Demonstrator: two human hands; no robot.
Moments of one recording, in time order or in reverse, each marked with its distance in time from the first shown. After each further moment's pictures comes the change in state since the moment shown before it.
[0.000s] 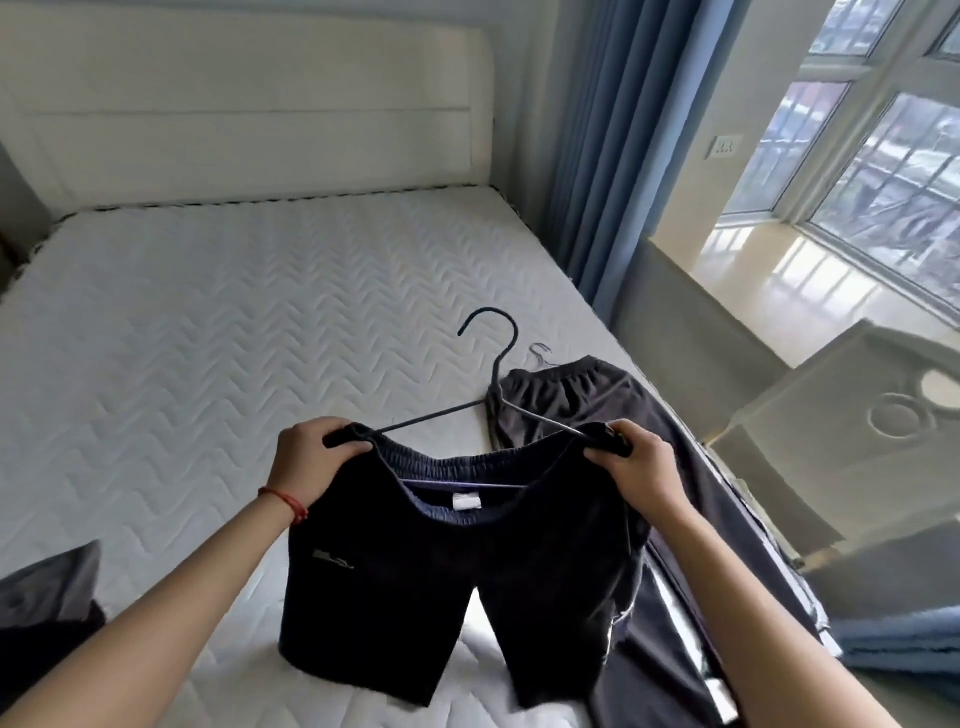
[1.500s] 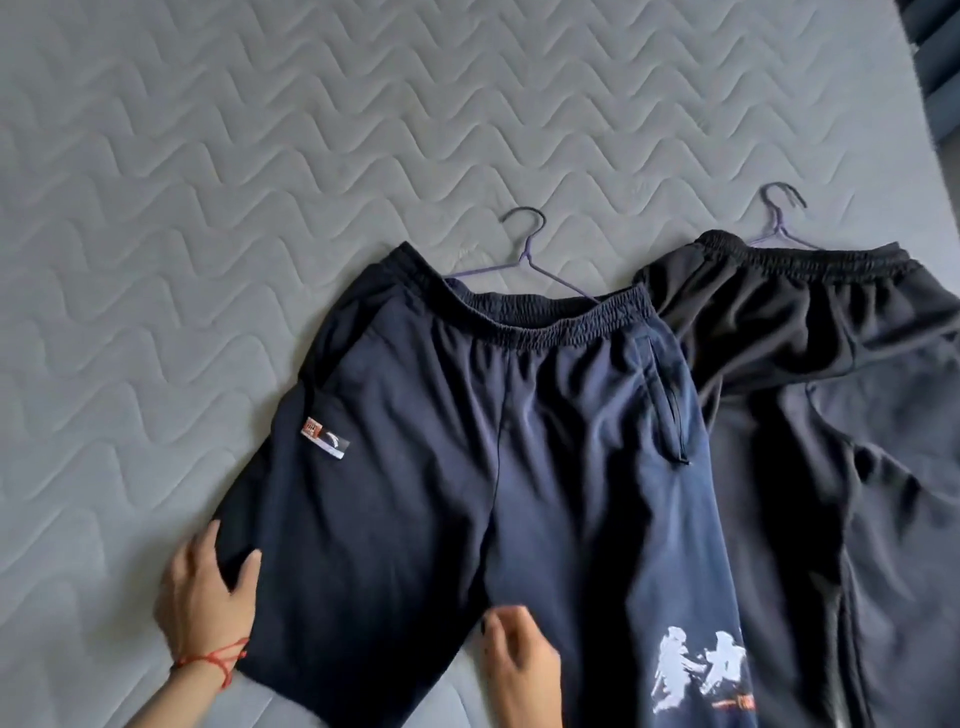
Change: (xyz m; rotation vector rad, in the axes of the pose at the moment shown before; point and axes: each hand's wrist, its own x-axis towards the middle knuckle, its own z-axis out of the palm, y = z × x) left_hand -0.079 -0.325 0.196 0.580 0.138 -0.889; right_hand 0.010 0.230 0.327 0.038 -0.562 0.542
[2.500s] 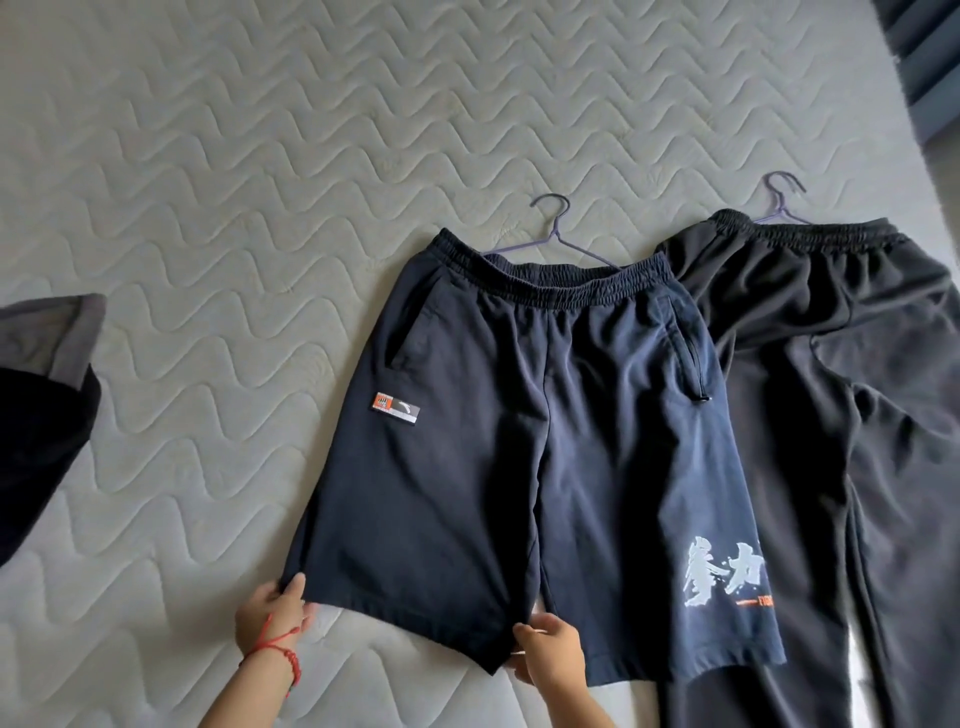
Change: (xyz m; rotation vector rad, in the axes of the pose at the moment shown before) left_hand -0.059 -0.084 0.006 -0.699 -0.223 -0.702; right_hand -0.054 0.056 0.025 0.037 -0.081 0.369
